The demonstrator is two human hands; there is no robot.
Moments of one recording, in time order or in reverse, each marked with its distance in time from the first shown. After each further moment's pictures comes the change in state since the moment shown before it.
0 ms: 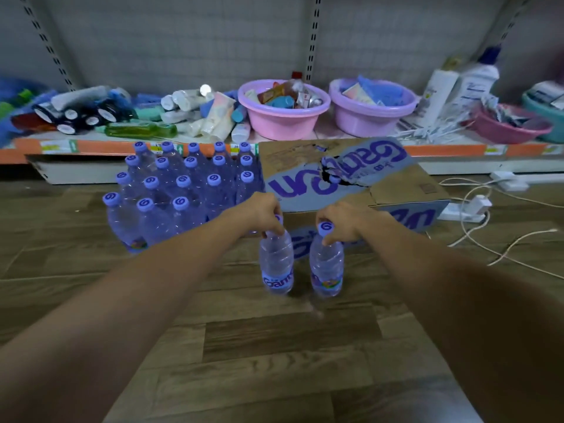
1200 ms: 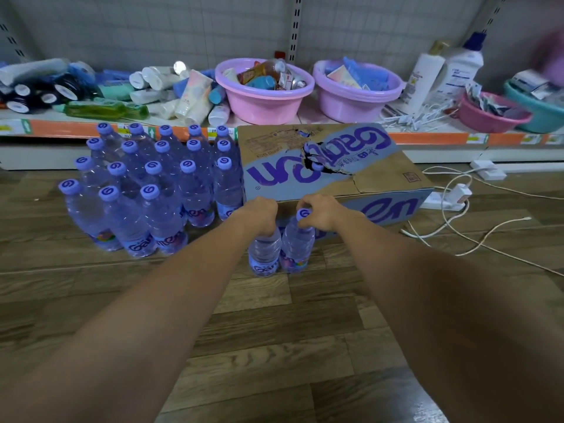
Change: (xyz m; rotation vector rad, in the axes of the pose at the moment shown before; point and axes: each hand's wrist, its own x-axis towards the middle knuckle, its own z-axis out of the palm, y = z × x) left_hand 0.033 0.019 0.043 0.453 -0.014 -0.066; right_hand 0.035 0.013 0.032 0.421 0.117 0.184
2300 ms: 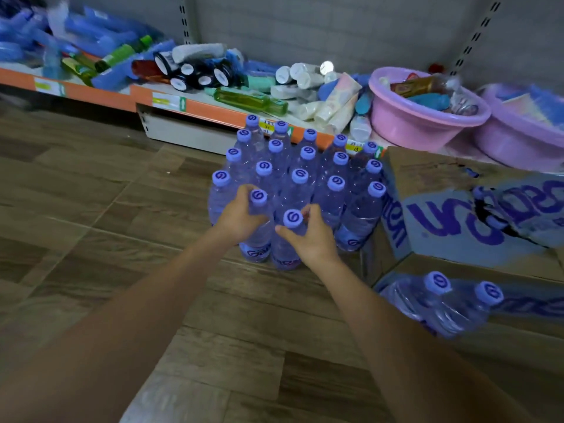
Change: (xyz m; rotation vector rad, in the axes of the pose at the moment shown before) left_hand -0.045 -0.274 0.057 -0.982 0.529 -0.359; right_hand 0.083 -0.223 0.152 0.481 0.147 -0.186
